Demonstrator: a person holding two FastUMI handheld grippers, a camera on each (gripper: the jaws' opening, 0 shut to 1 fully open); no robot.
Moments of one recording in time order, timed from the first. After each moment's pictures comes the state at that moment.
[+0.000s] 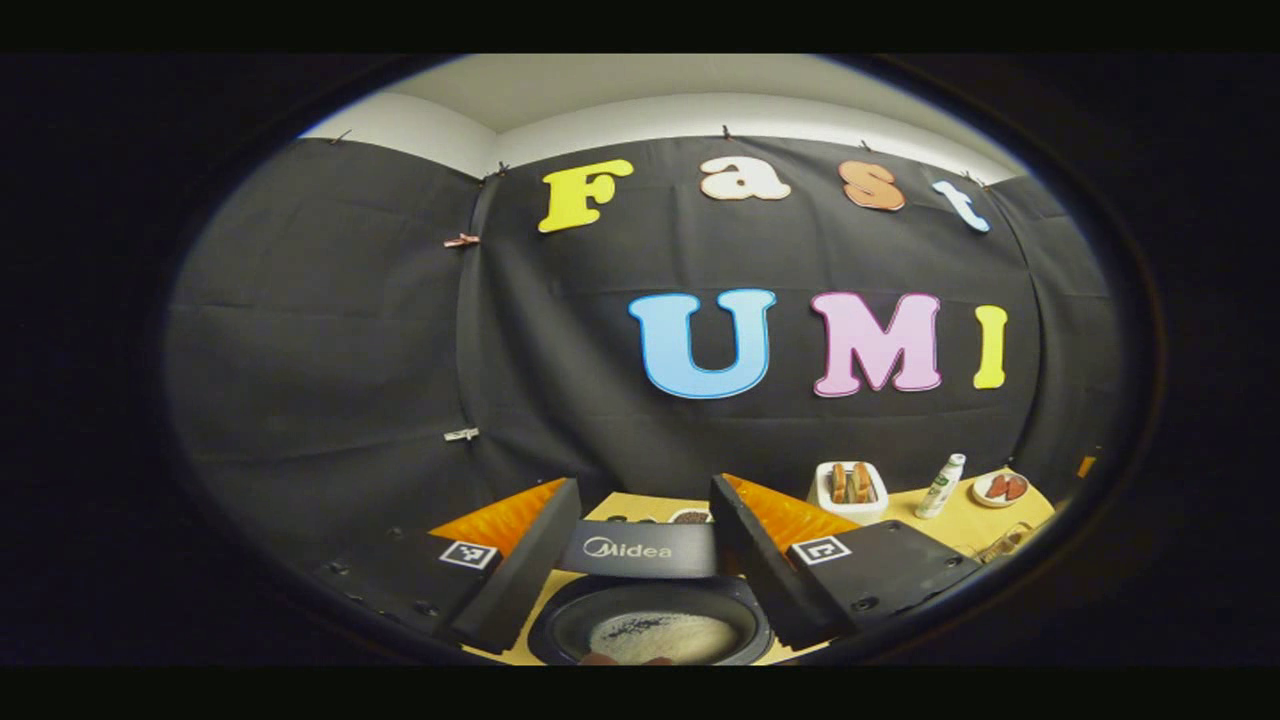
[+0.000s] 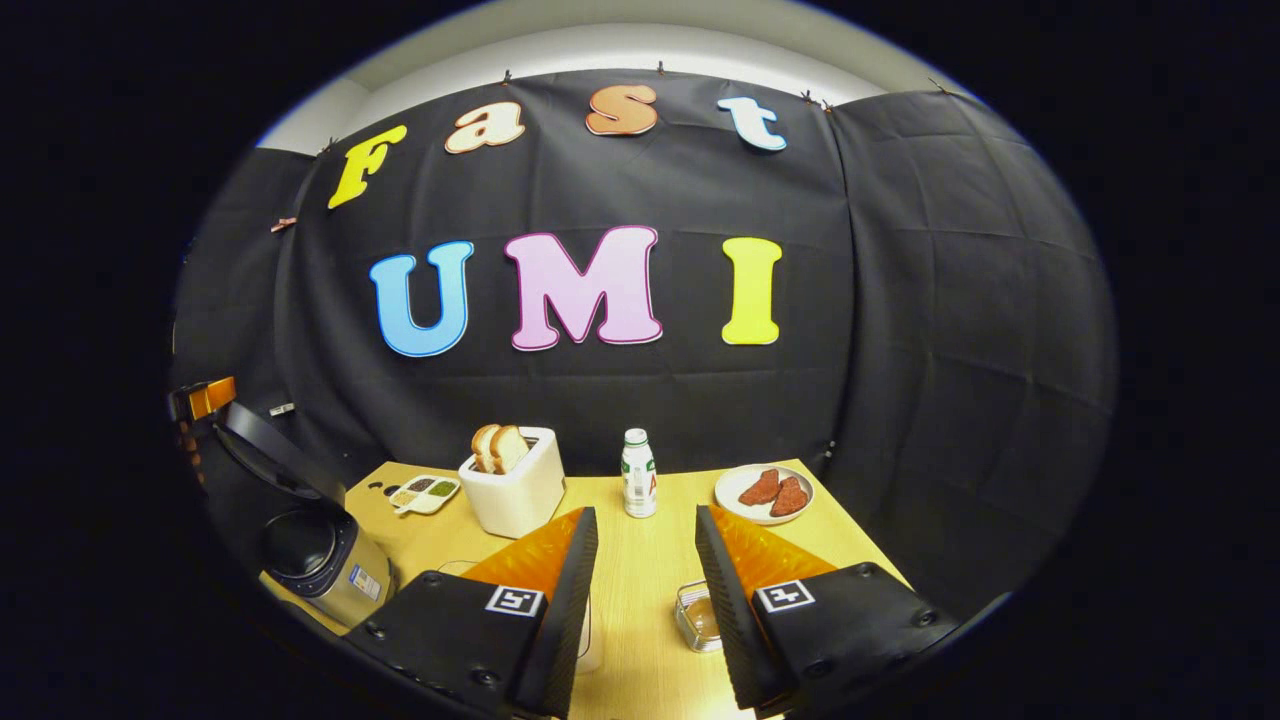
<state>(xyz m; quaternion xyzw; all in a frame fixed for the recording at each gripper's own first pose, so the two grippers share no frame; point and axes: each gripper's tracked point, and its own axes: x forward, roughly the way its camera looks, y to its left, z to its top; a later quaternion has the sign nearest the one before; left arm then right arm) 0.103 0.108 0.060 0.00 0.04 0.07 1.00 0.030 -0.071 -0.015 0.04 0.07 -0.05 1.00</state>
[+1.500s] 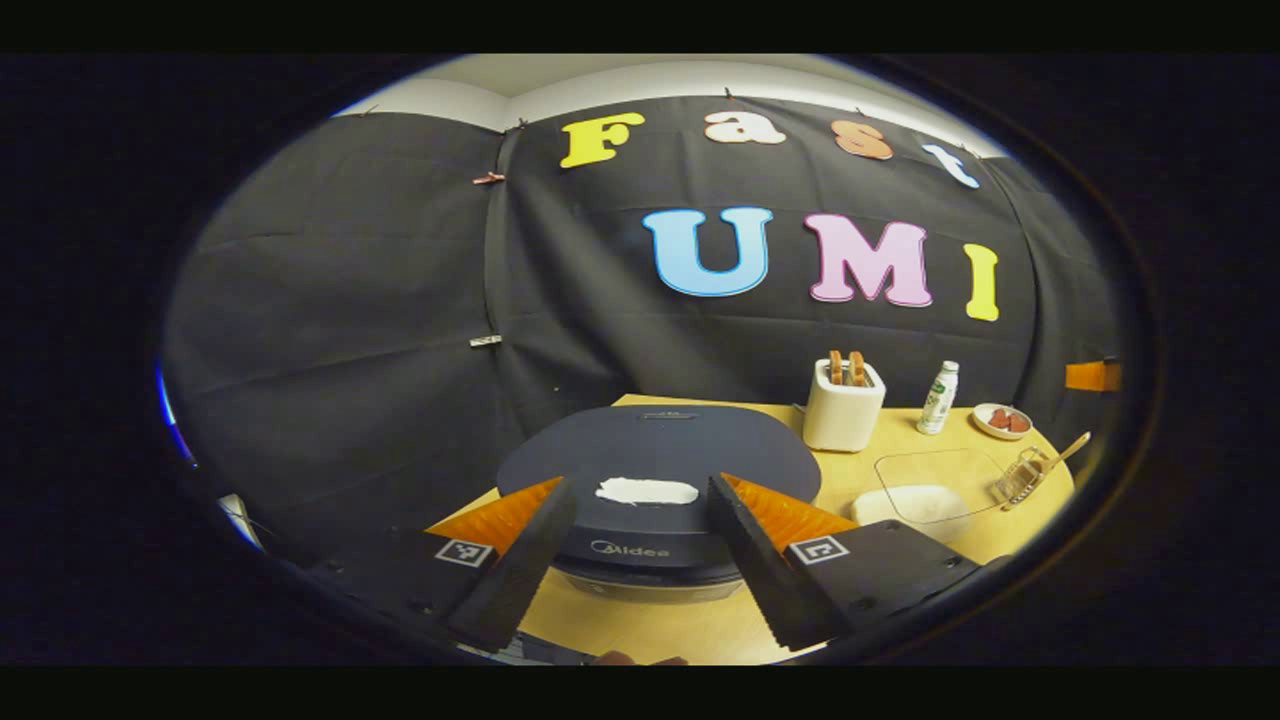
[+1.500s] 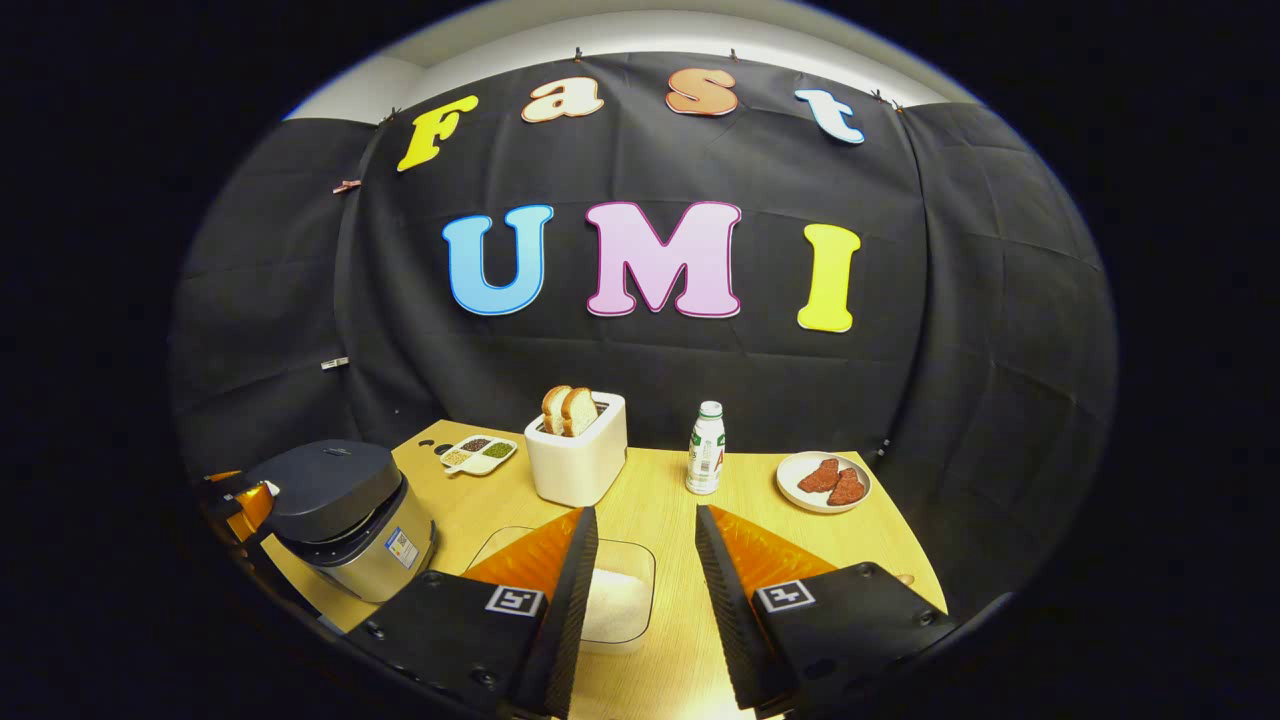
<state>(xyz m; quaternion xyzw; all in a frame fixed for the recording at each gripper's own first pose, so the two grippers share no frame) -0.009 0.092 -0.109 0.00 0.14 0.08 0.99 0.019 0.003 -0.039 0.01 0.10 0.03 0.99</state>
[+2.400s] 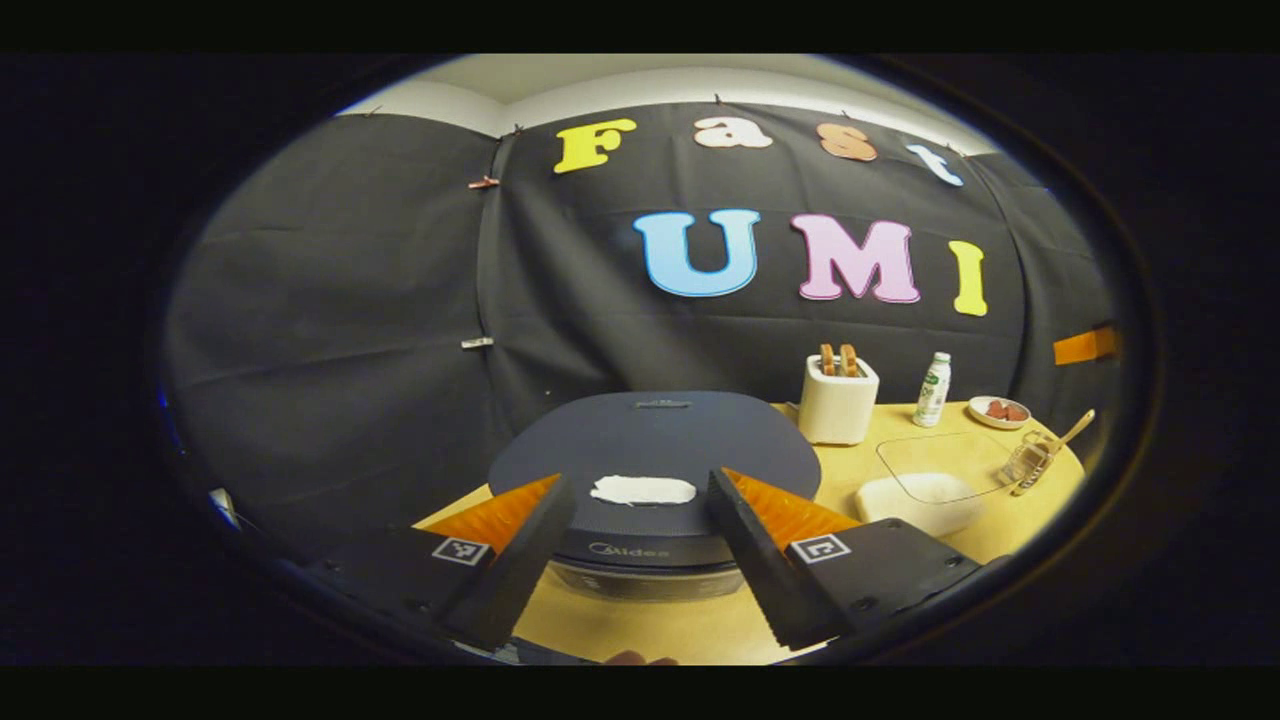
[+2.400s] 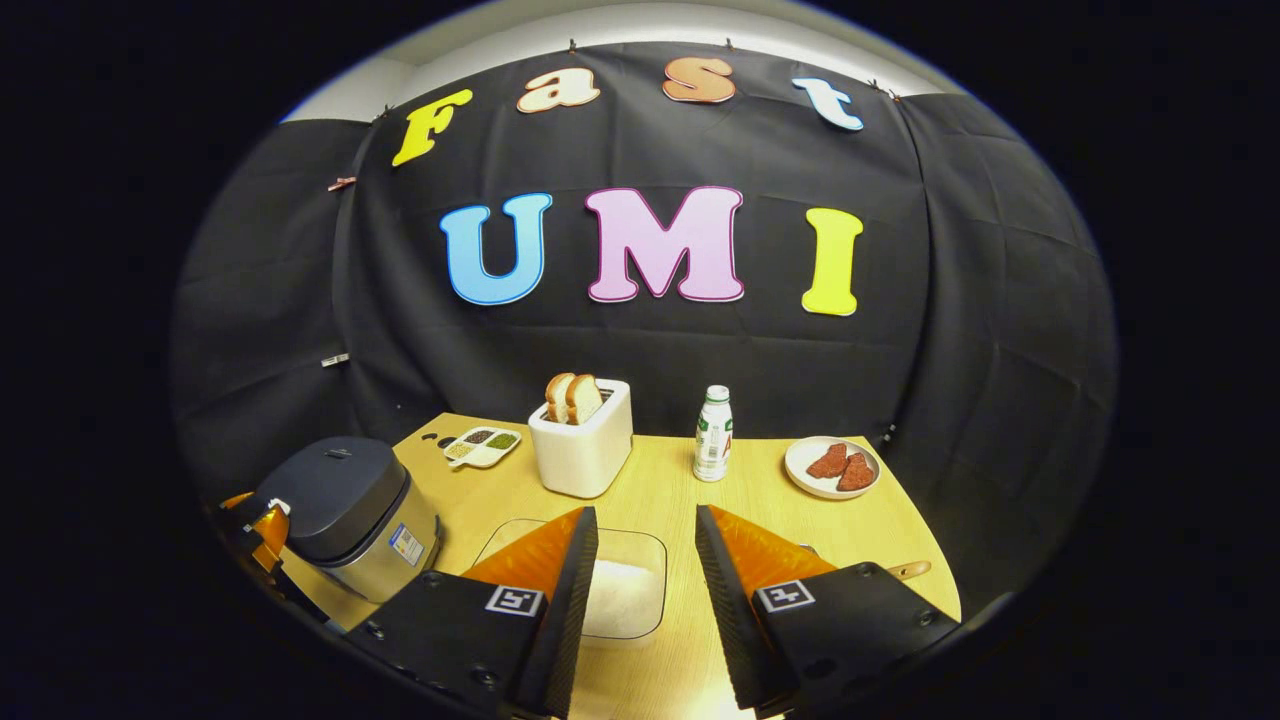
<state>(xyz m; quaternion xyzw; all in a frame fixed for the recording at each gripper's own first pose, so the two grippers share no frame) -0.013 0.089 -0.137 0.00 0.10 0.07 0.99 0.022 0.012 -0.052 0.02 0.12 0.03 0.99</state>
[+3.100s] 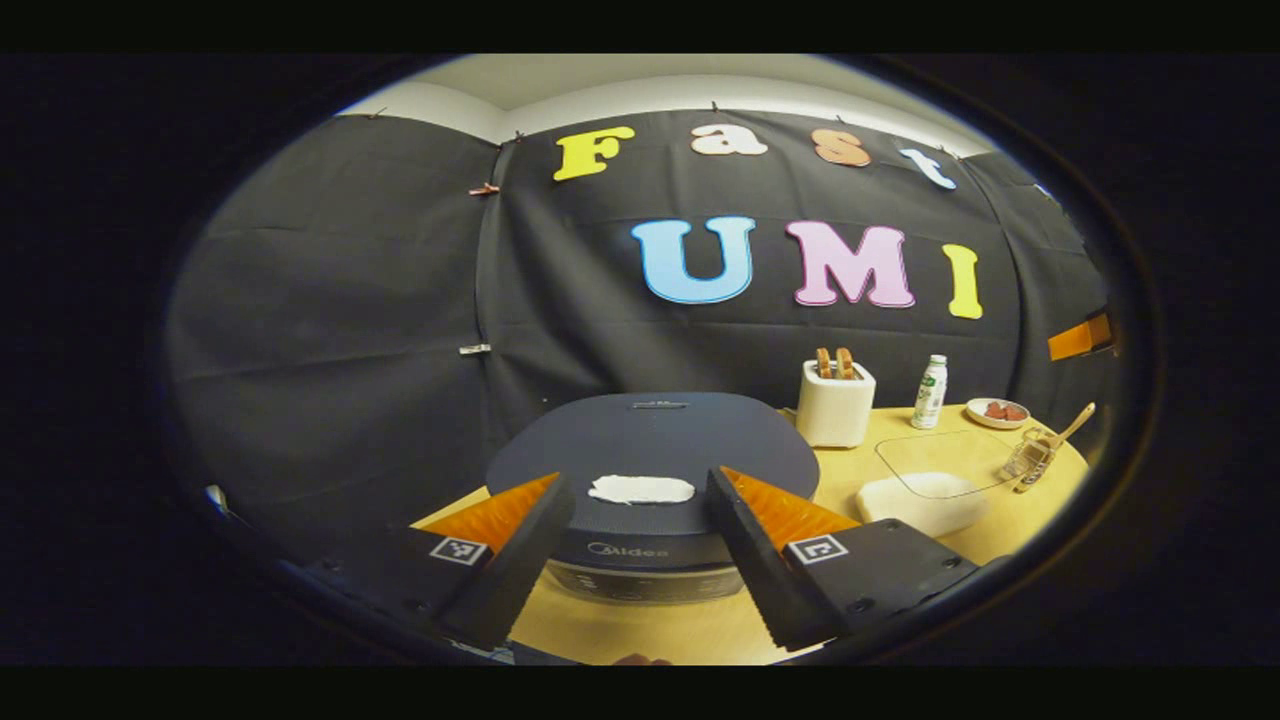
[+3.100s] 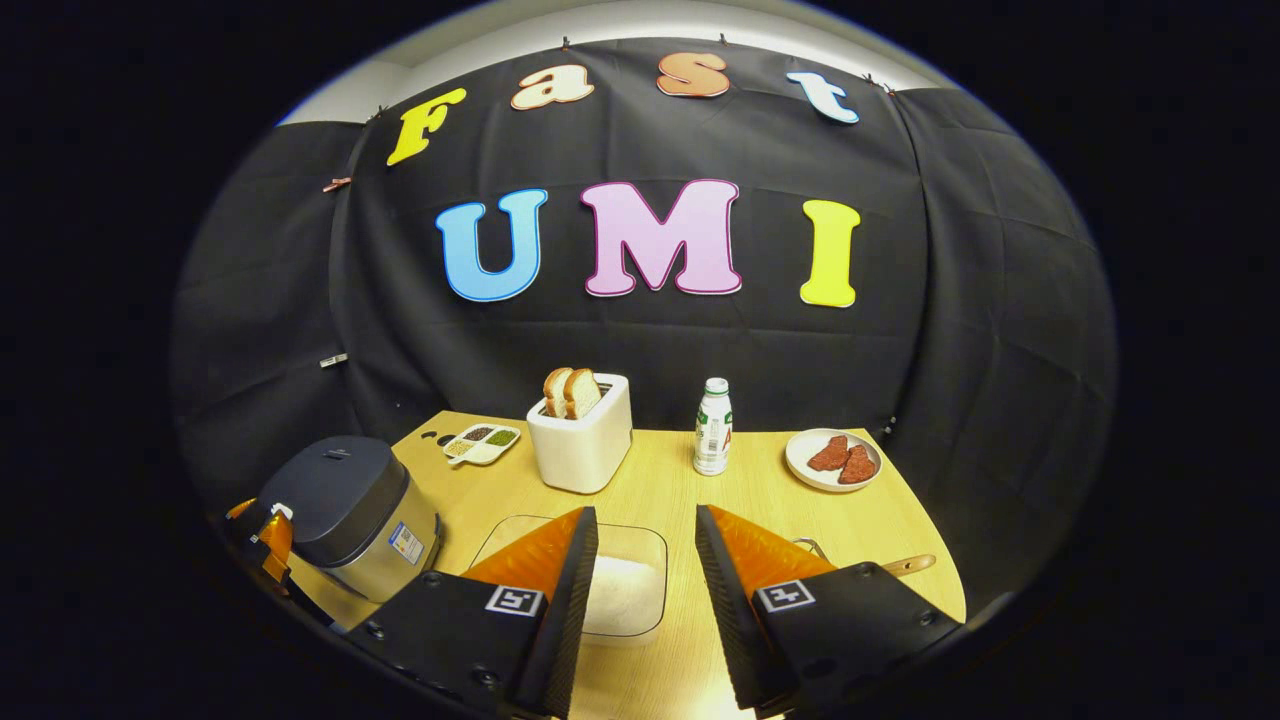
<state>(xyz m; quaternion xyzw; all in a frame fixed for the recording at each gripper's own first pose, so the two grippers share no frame) -0.015 0.089 -0.147 0.00 0.09 0.06 0.99 0.022 0.011 -0.056 0.02 0.13 0.03 0.99</state>
